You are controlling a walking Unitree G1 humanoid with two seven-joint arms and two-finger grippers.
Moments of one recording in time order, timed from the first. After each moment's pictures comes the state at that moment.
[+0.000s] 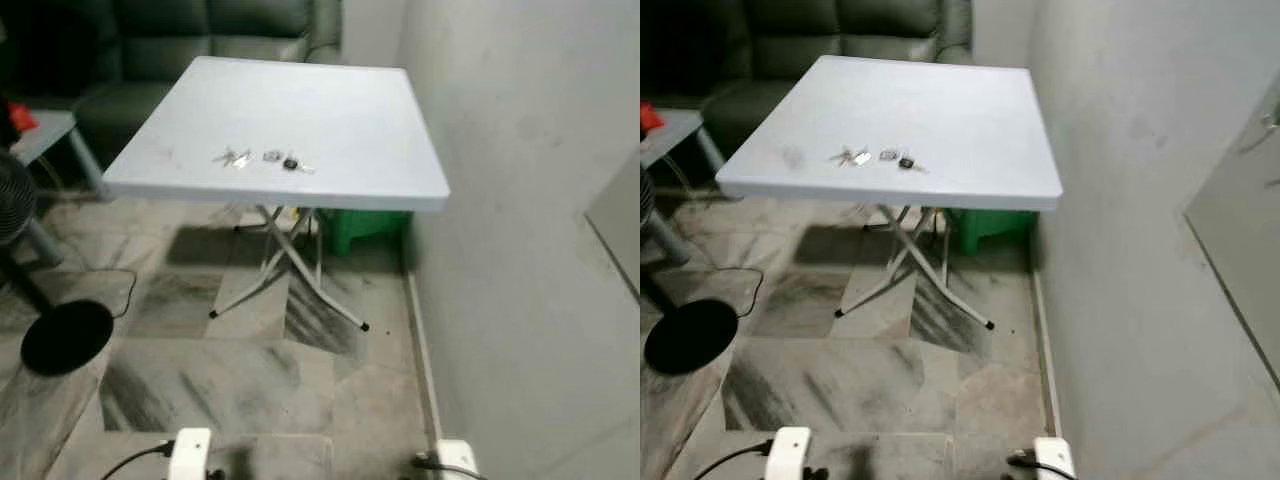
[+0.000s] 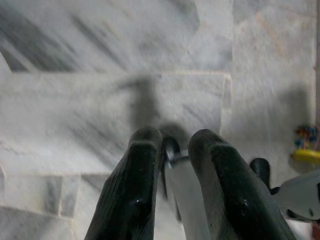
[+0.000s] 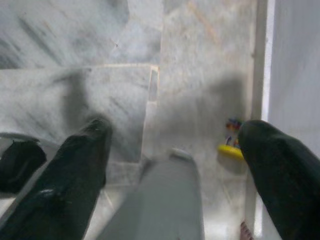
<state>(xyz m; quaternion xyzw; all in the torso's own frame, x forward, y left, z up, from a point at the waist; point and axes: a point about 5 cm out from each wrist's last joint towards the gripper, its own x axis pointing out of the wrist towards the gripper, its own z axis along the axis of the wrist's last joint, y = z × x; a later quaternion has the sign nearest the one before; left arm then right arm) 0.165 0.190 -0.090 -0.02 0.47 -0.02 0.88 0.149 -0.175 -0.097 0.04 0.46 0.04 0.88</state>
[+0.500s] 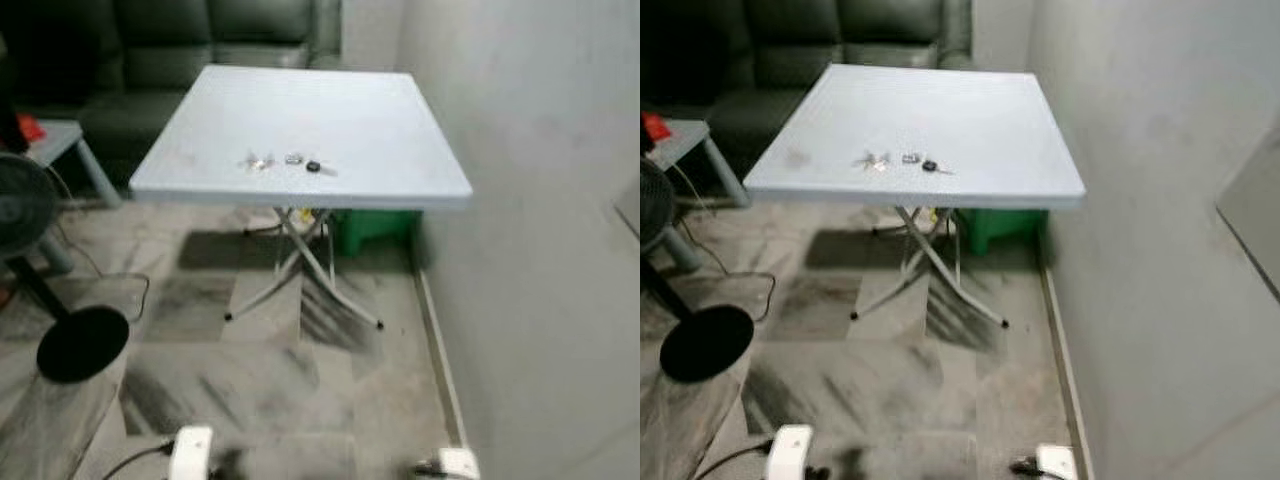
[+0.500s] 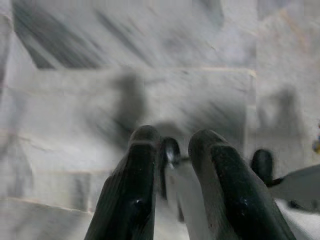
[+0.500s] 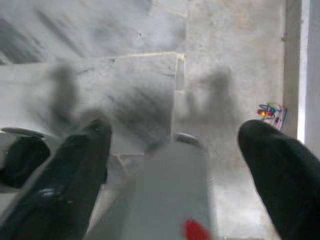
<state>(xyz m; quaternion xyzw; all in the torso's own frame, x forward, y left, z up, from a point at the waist) 0.162 0.194 -0.091 -0.03 0.47 -0.01 0.88 0.140 -0.174 -0.100 0.05 0.47 0.04 0.88</state>
